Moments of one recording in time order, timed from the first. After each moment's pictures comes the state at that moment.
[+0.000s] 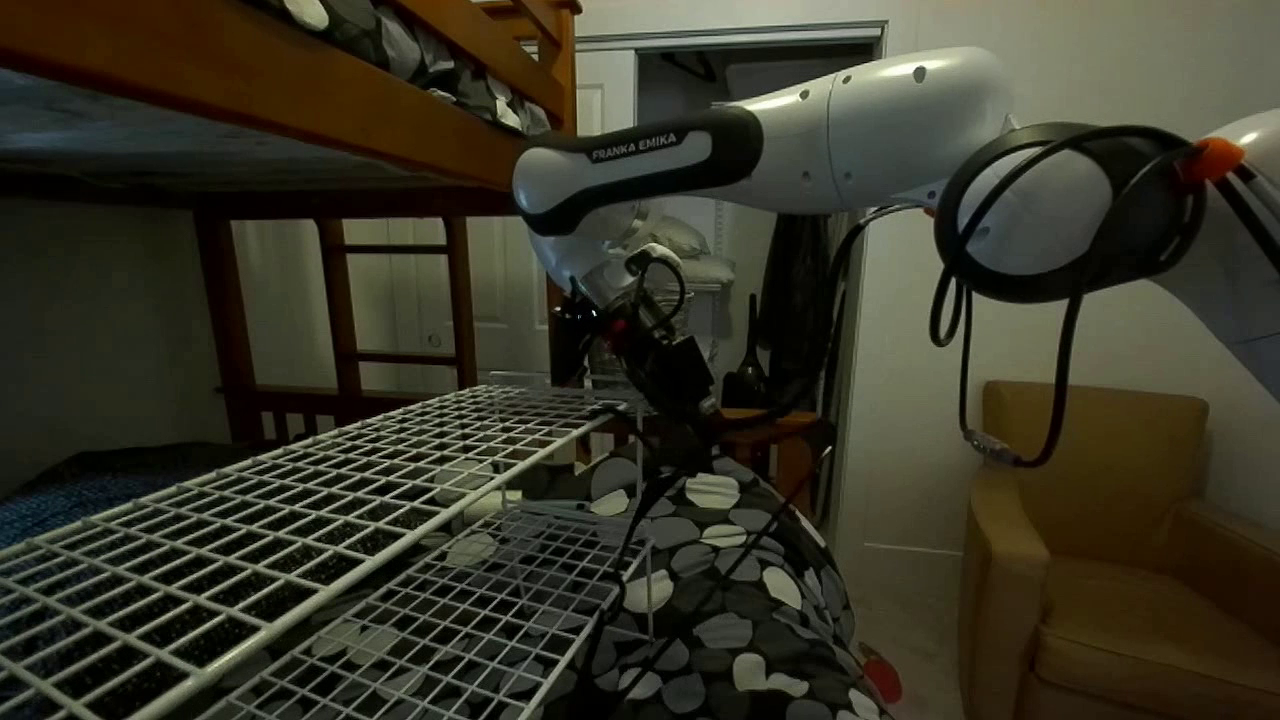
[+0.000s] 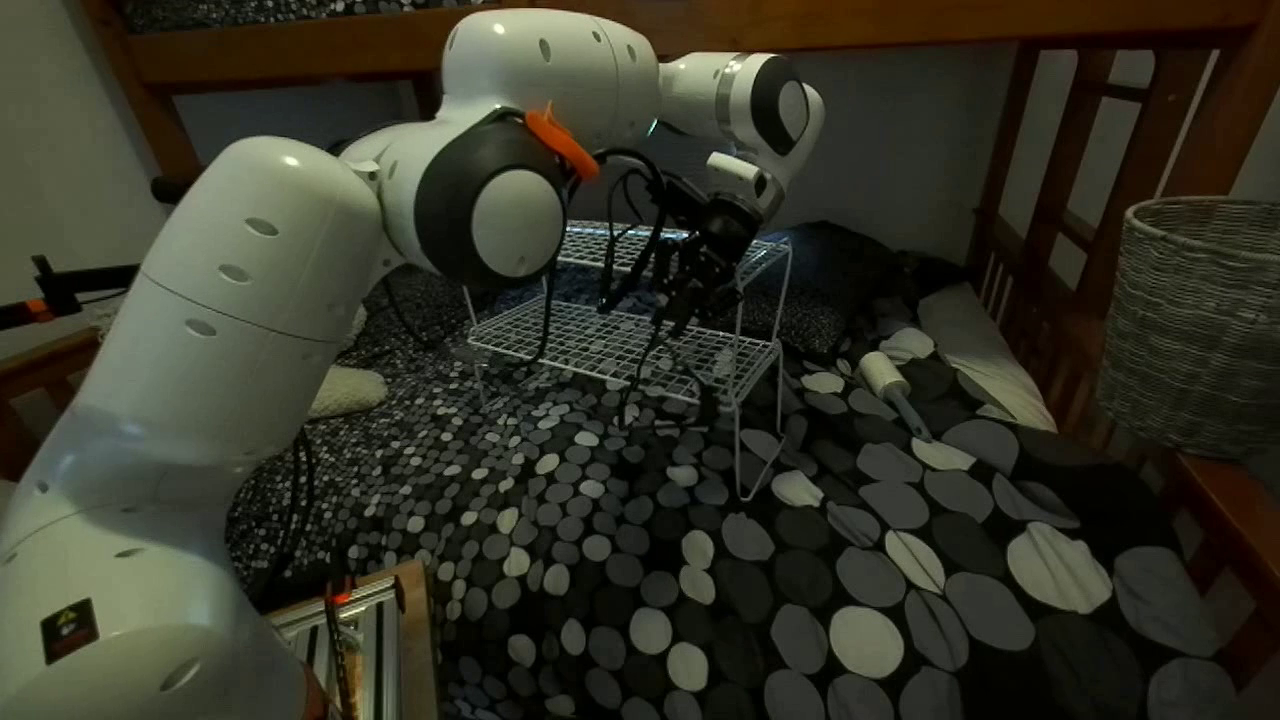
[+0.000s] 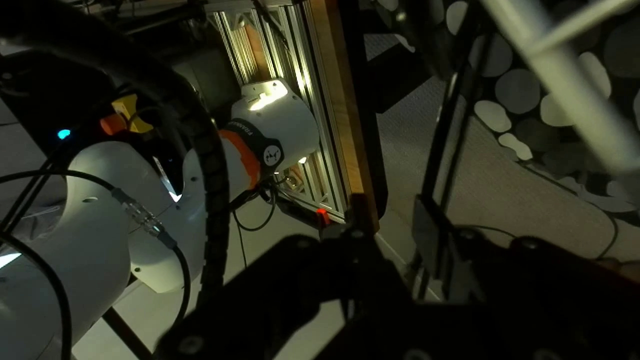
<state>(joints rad) 0.35 0.69 0.03 -0.97 0.01 0.84 2.09</state>
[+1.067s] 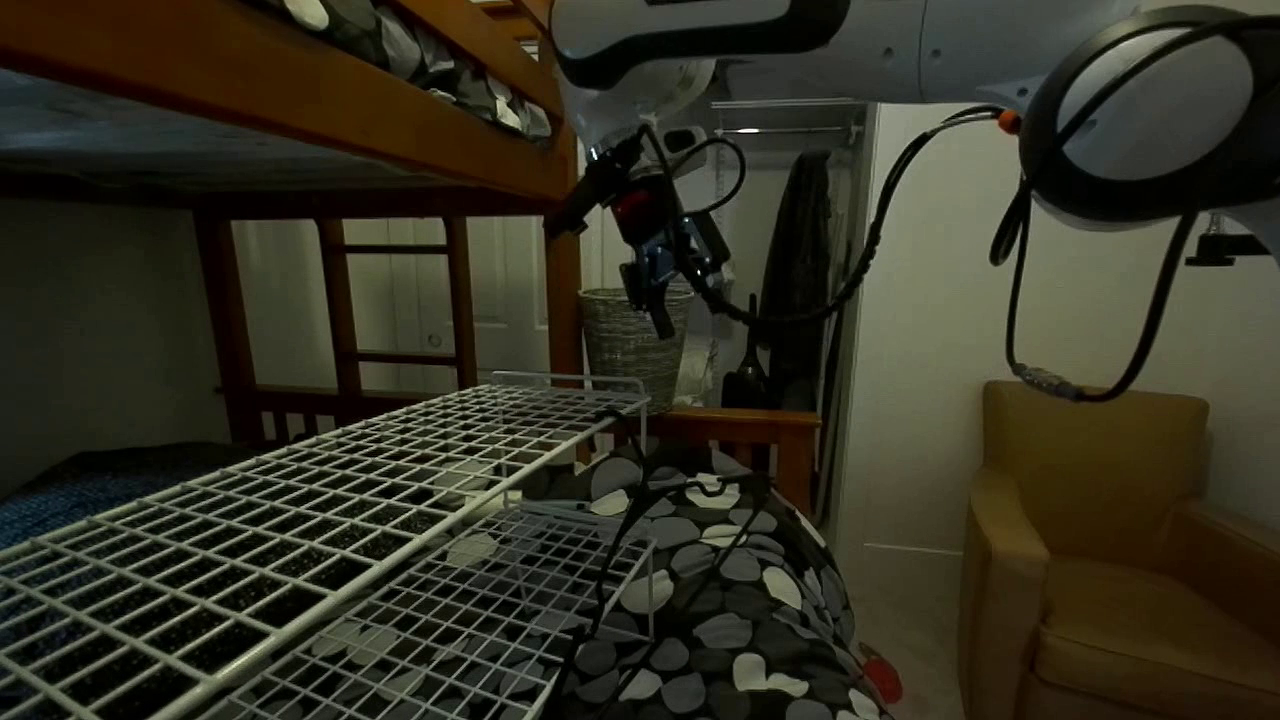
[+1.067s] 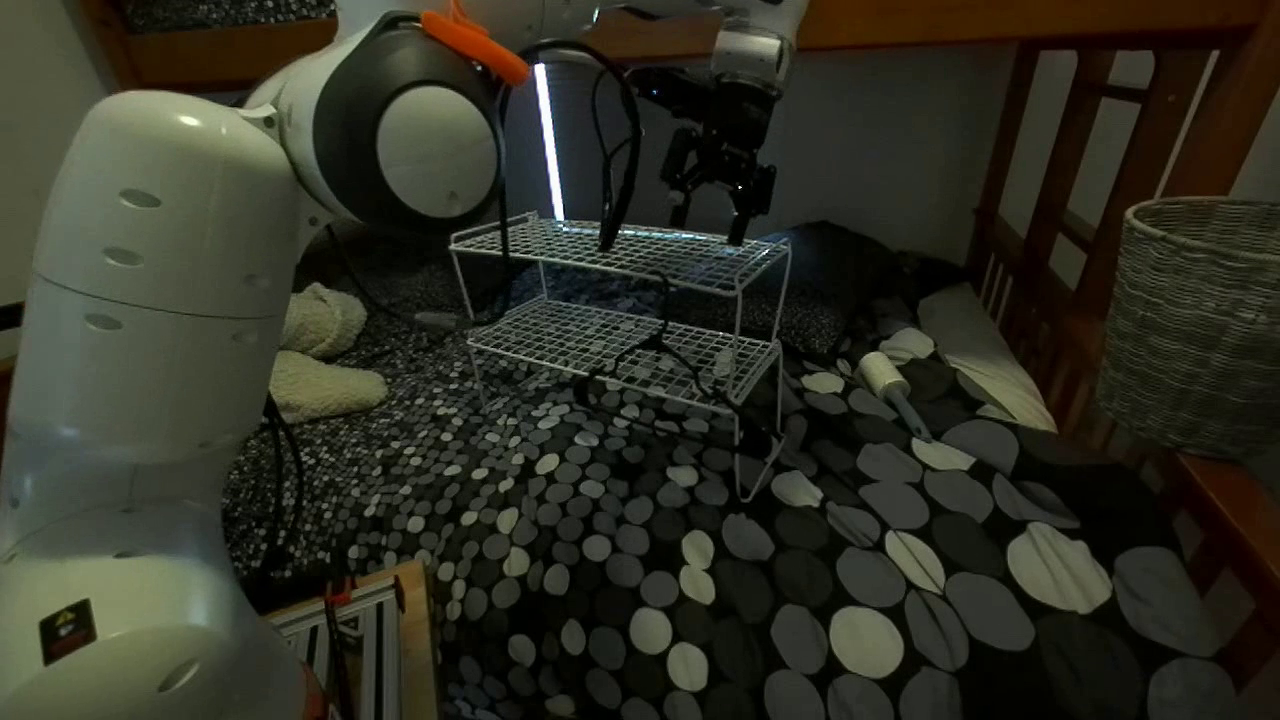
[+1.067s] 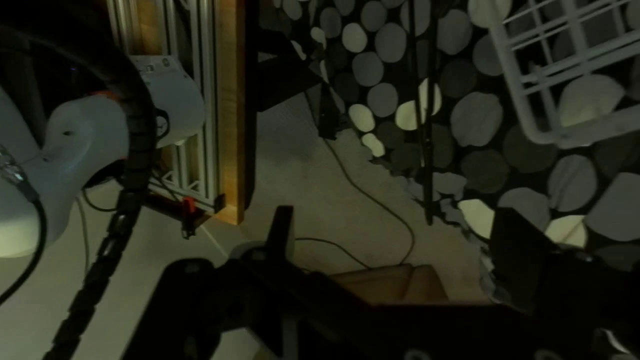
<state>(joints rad) 0.34 0.49 0.03 -0.93 -0.07 1.00 1.77</state>
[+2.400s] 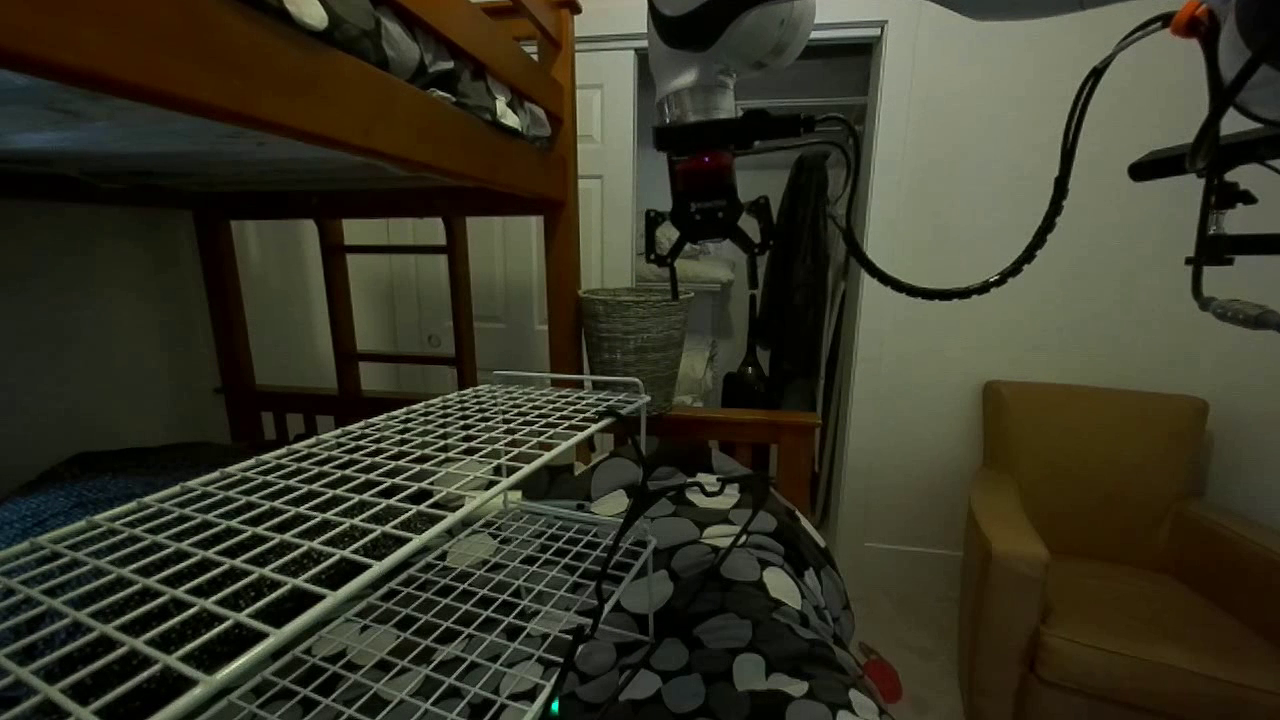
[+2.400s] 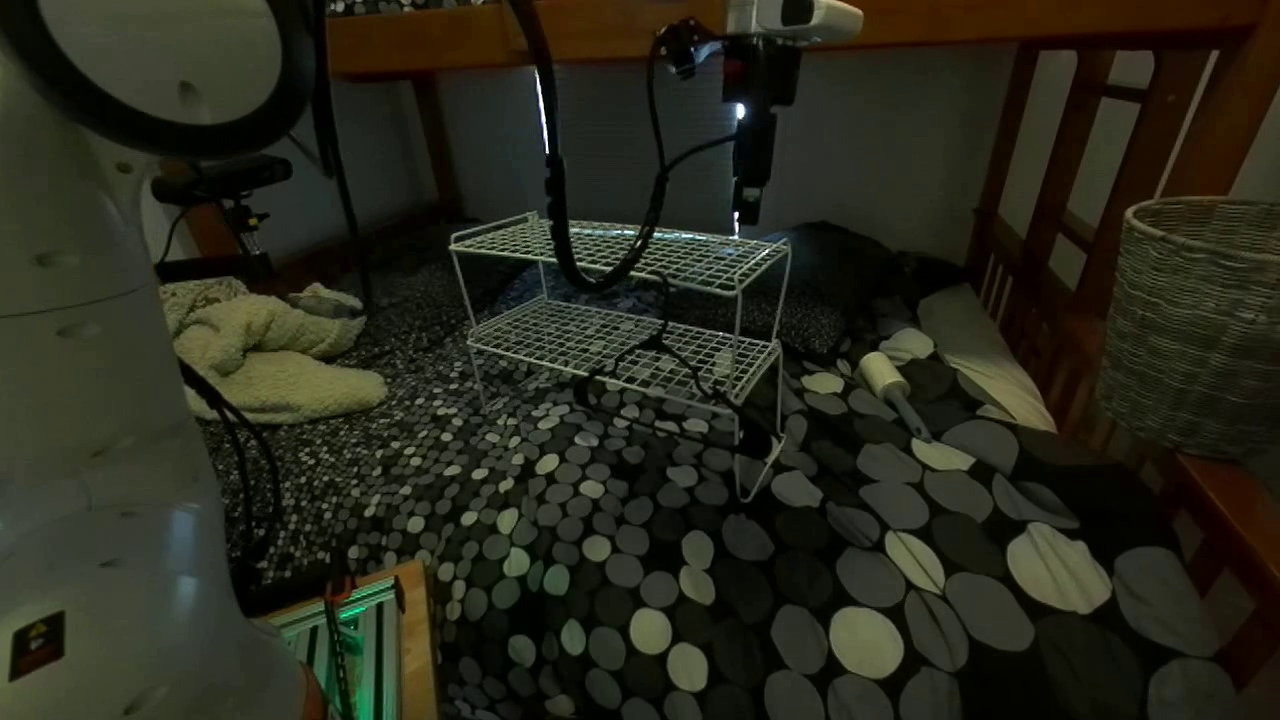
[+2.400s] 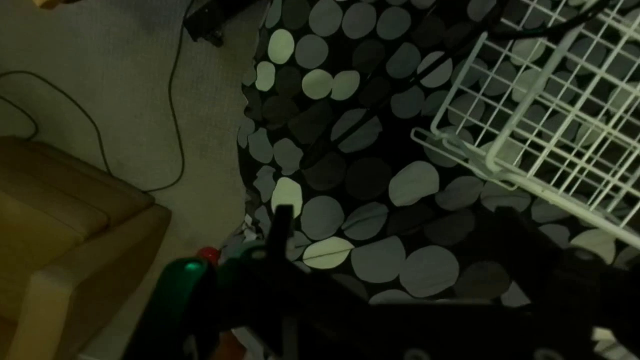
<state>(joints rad) 0.24 0.16 0.03 -1.34 -0.05 1.38 0.74</state>
